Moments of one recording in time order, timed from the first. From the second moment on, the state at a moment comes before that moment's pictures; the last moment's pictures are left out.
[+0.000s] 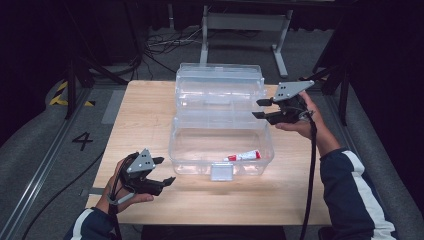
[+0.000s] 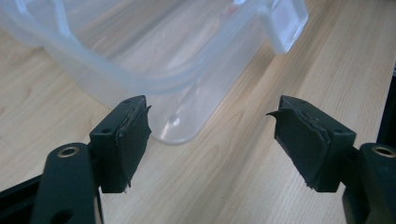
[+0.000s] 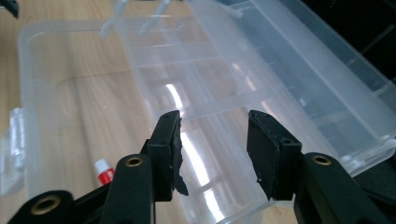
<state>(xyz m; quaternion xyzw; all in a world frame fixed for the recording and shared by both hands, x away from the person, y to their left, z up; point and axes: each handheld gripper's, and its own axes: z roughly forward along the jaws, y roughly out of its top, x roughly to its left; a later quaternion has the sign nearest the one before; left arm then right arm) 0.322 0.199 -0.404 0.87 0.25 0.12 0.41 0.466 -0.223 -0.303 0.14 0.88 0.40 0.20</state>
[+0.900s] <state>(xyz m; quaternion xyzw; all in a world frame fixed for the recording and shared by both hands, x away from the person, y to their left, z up) 0.363 0.132 -0.396 0.92 0.16 0.12 0.34 0.537 -0.175 -0.298 0.16 0.91 0.32 0.21</state>
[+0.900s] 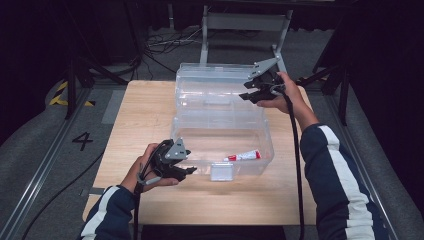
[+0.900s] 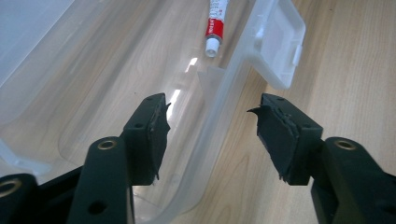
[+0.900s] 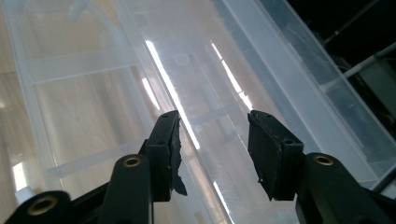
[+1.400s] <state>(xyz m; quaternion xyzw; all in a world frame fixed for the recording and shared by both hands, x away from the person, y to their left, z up) 0.376 0.113 -0.407 0.95 0.12 0.11 0.28 0.539 -0.150 -0.306 0.12 0.94 0.27 0.19</state>
